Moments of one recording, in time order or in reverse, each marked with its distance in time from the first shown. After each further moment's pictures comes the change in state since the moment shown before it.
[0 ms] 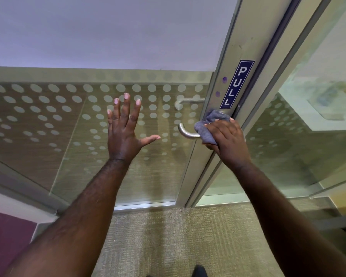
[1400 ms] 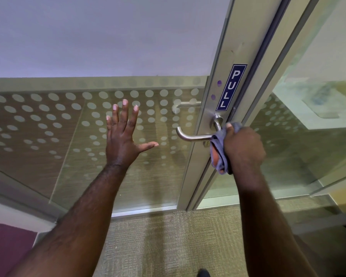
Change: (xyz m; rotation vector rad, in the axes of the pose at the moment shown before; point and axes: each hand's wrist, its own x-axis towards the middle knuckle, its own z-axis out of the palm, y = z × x) left_hand -0.001 0.000 -0.011 -0.047 -0.089 0.025; right_hand 0.038 -0.047 -0.084 0.063 -0.222 1.230
